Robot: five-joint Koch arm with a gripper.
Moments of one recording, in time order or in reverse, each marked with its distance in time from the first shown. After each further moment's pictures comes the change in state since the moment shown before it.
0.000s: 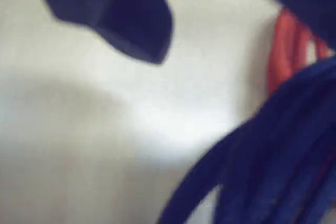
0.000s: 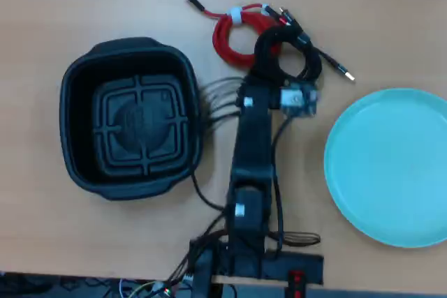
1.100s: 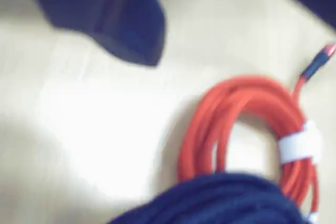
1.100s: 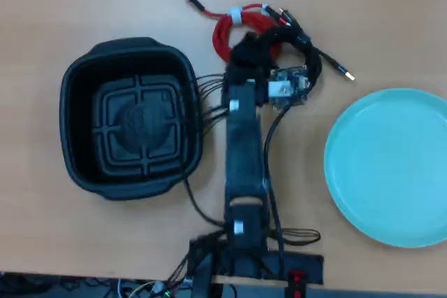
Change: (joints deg) arm -5.9 9.0 -6.7 5.8 -6.2
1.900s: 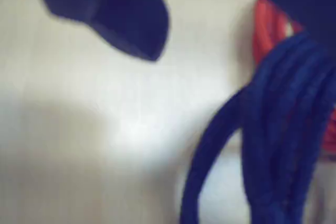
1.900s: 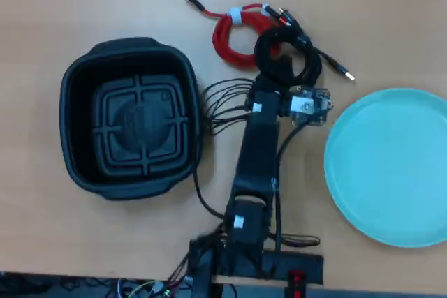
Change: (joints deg) arm 11.3 -3.7 8.7 -2.6 7.4
